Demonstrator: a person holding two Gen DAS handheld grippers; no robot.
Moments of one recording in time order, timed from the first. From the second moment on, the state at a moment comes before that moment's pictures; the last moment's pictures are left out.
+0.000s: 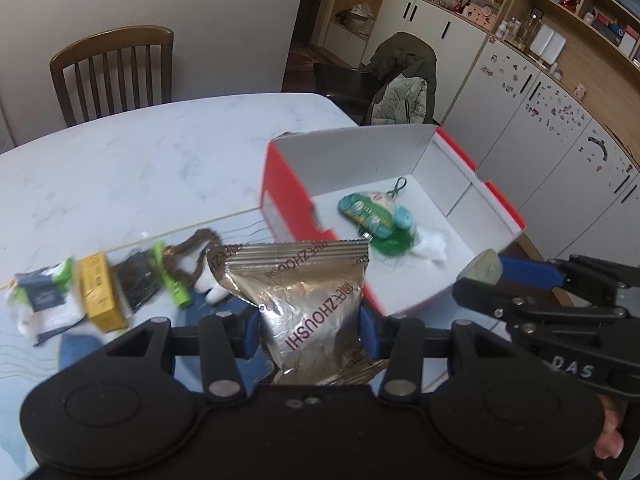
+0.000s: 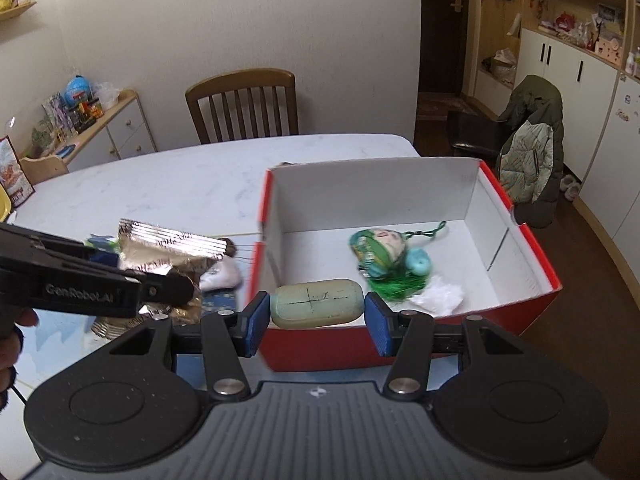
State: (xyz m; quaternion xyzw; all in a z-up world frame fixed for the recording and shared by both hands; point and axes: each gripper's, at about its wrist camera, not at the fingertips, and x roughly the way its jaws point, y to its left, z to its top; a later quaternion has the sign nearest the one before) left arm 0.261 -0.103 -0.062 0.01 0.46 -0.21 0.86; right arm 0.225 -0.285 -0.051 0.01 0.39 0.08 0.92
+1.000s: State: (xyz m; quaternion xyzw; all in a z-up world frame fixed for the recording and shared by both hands) left arm 0.350 -0.253 -0.131 0.07 0.55 -0.16 0.81; right arm 0.383 -0.394 -0.128 -0.05 0.47 0.09 0.88
